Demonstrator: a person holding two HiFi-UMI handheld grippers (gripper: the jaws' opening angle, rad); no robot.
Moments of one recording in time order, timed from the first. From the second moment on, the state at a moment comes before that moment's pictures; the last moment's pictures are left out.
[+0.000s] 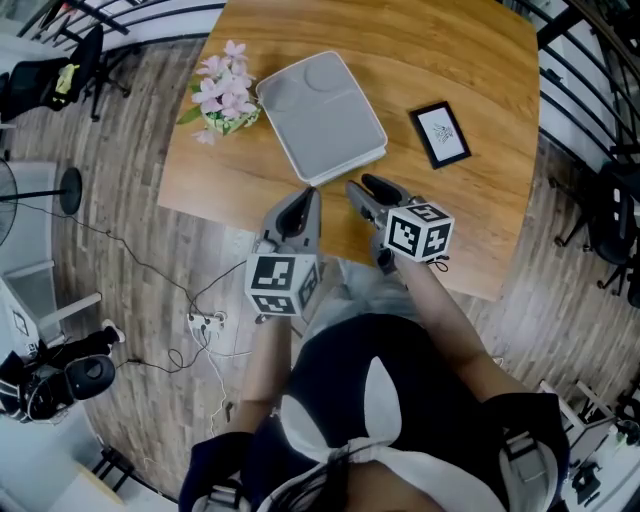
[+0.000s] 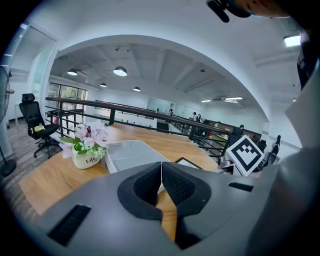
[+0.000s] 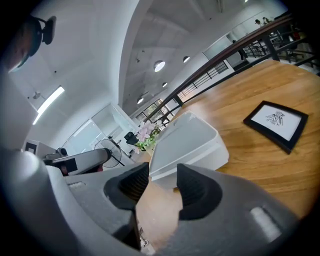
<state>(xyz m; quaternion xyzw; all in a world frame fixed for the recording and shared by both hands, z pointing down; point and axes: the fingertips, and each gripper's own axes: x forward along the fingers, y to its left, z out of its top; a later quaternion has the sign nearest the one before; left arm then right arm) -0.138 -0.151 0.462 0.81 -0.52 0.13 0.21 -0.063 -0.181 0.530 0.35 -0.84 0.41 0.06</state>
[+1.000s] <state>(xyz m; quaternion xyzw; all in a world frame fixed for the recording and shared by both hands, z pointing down) -0.149 -0.165 0.499 0.81 -0.50 0.18 0.25 -0.075 -0.204 0.599 0.31 -0.77 0.56 0.00</state>
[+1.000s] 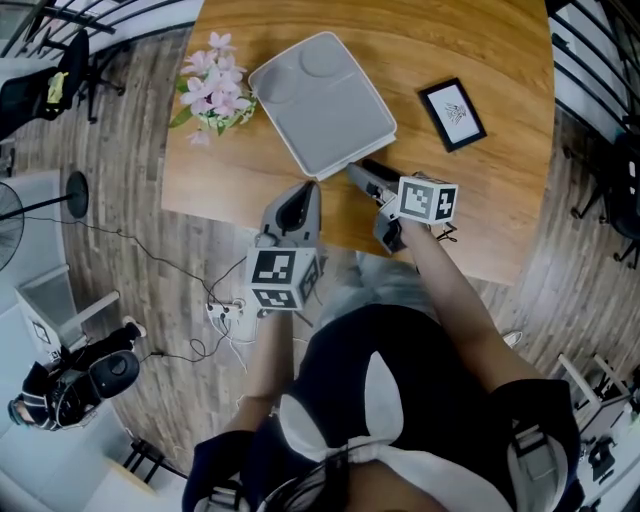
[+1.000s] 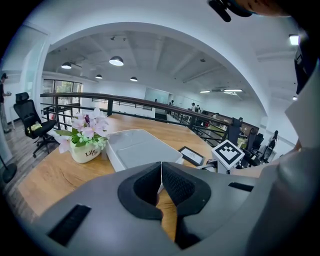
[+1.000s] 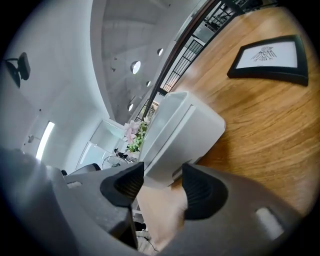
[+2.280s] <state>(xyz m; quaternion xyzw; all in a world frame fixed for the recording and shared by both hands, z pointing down) -0.140 -0.148 0.515 0.81 -0.49 0.19 0.26 -0.079 -0.209 0.611 0.26 -0.71 0.64 -0.11</state>
